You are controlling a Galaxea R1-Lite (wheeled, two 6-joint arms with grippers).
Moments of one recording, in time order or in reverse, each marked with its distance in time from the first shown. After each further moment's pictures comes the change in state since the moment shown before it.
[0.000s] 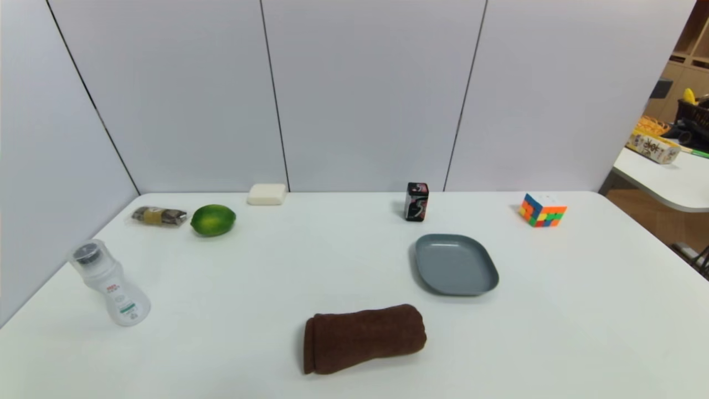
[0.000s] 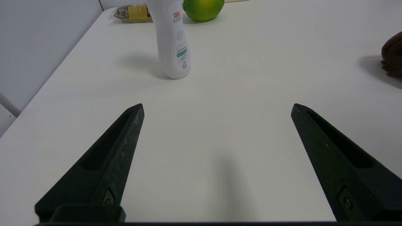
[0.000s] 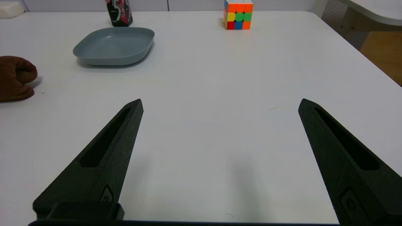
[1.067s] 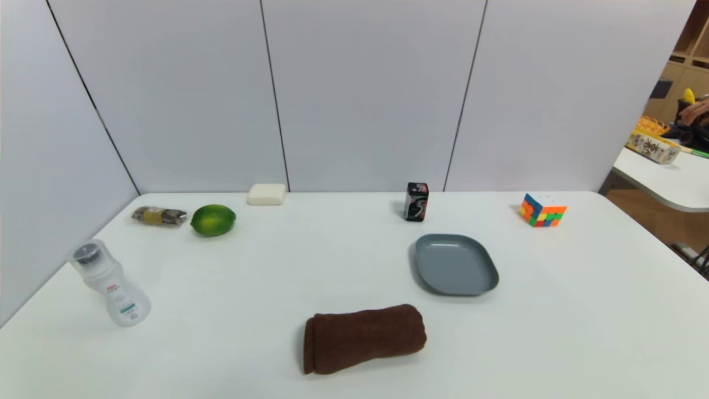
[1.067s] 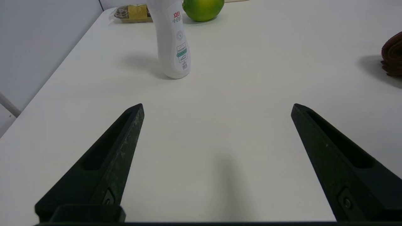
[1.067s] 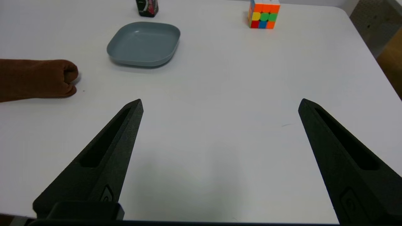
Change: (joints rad) left arm 0.000 0.000 0.000 0.000 0.000 0.000; right arm 0.037 0.333 -0.385 0.226 0.076 -0.039
